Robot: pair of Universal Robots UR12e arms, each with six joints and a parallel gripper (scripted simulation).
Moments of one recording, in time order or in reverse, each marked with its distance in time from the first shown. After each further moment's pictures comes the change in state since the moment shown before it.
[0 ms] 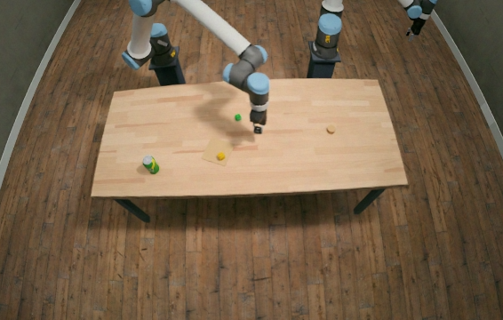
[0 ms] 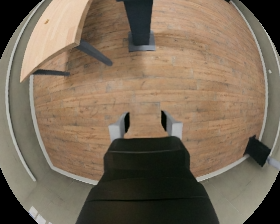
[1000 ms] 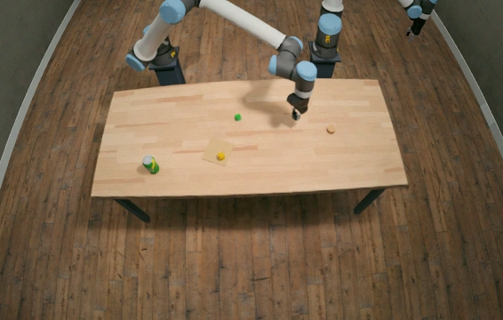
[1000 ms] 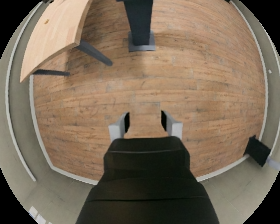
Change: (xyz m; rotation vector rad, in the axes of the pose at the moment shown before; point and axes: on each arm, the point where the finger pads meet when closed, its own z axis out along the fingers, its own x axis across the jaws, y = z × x) left arm 0.000 0.000 0.000 0.000 0.000 0.000; right arm -0.173 0.140 0.008 0.000 -0.001 0.662
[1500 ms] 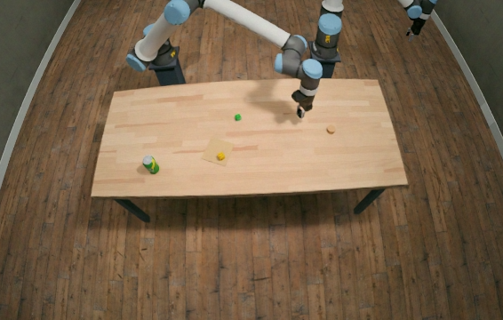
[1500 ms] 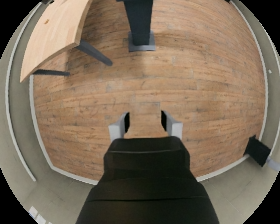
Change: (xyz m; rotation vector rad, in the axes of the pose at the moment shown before) left arm 0.000 0.000 0.000 0.000 0.000 0.000; right arm -0.002 0.035 0.002 0.000 0.000 0.097
